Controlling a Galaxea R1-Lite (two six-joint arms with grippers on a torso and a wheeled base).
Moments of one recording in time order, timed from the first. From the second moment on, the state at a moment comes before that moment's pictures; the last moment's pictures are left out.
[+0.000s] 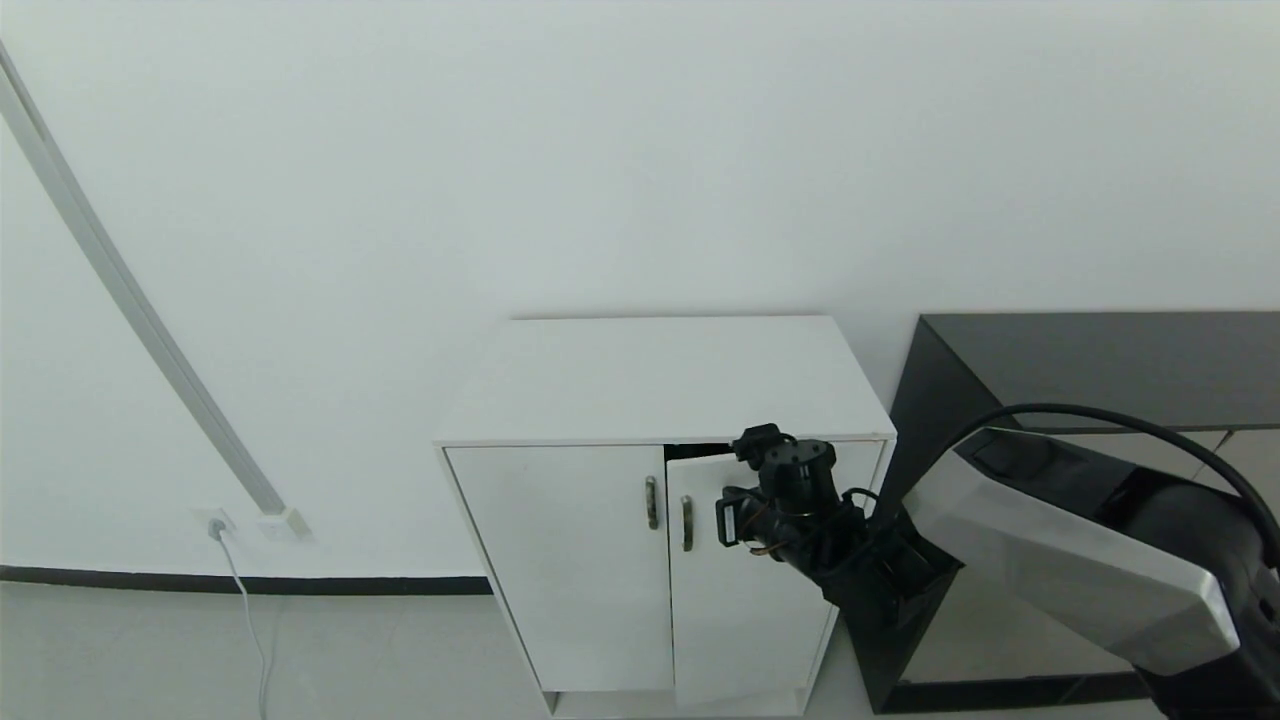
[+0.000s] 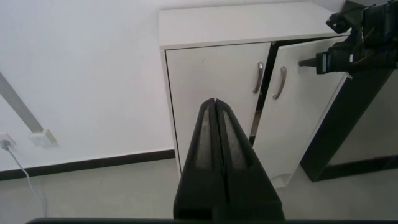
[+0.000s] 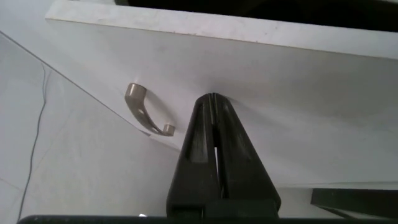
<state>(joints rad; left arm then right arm) 0.00 0.00 0.00 0.00 -0.10 0.03 0.62 2.46 -1.26 -0.86 -0.17 0.16</state>
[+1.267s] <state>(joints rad) 0.00 0.00 0.00 0.00 -0.10 0.03 0.57 2.50 -1.33 -0.85 -0.17 0.16</state>
